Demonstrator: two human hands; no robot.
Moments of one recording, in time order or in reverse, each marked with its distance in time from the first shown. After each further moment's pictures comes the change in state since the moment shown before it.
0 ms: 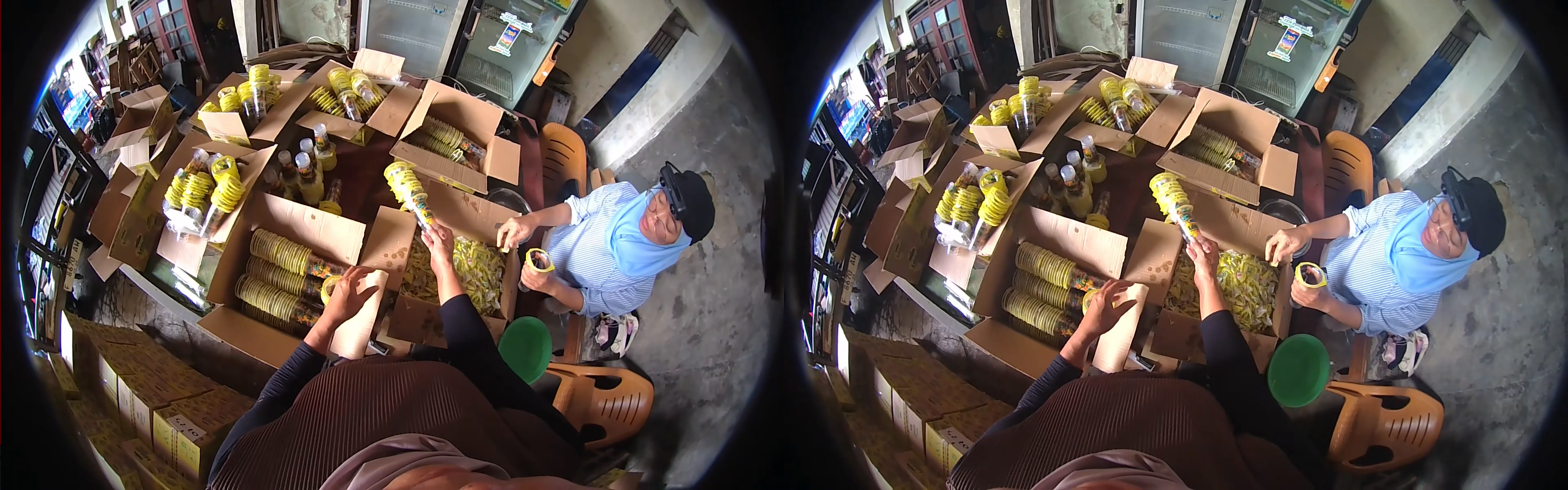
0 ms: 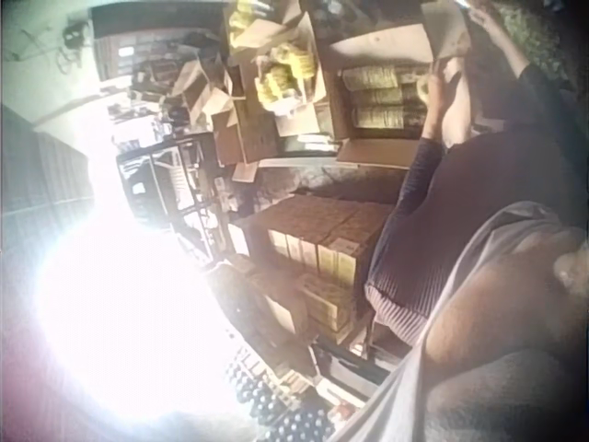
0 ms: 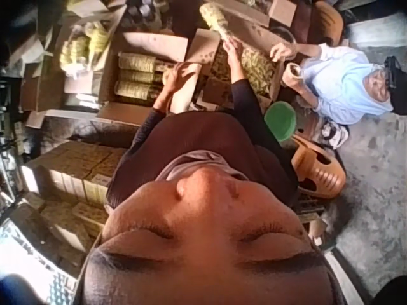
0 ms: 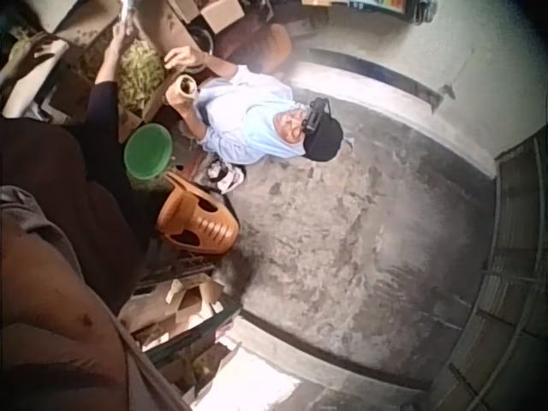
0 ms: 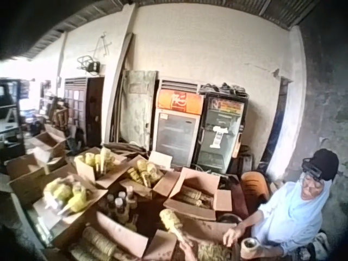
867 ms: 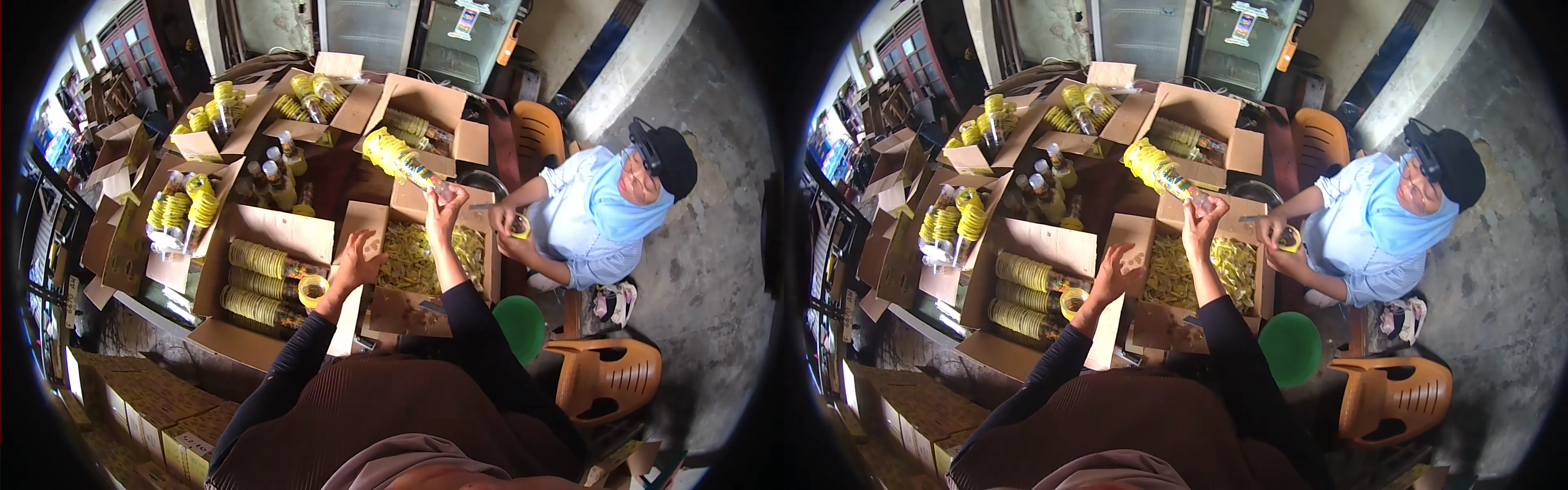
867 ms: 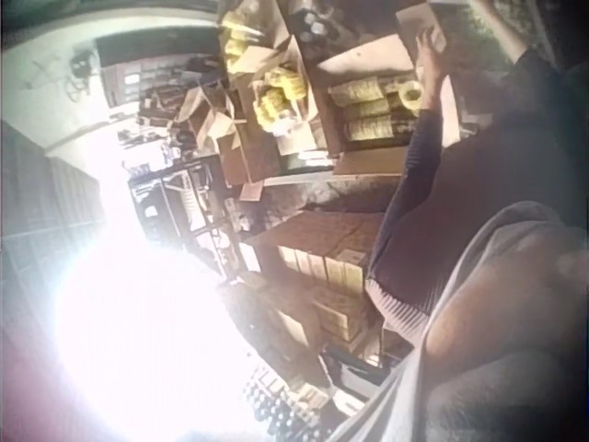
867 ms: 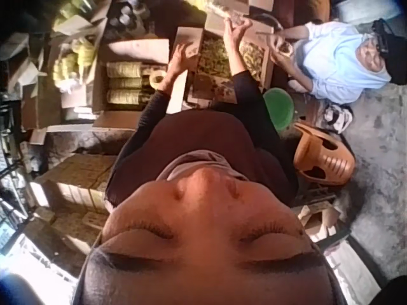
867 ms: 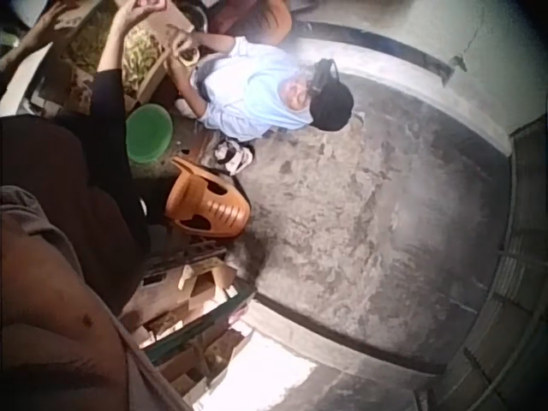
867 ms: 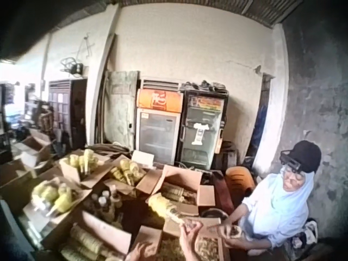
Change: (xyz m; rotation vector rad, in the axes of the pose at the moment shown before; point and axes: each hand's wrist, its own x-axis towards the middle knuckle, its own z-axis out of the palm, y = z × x) left_hand 0.071 0.006 0.066 0.140 0.095 0.255; right_hand -0.016 -0.113 0.013 -0.151 0.108 -0.746
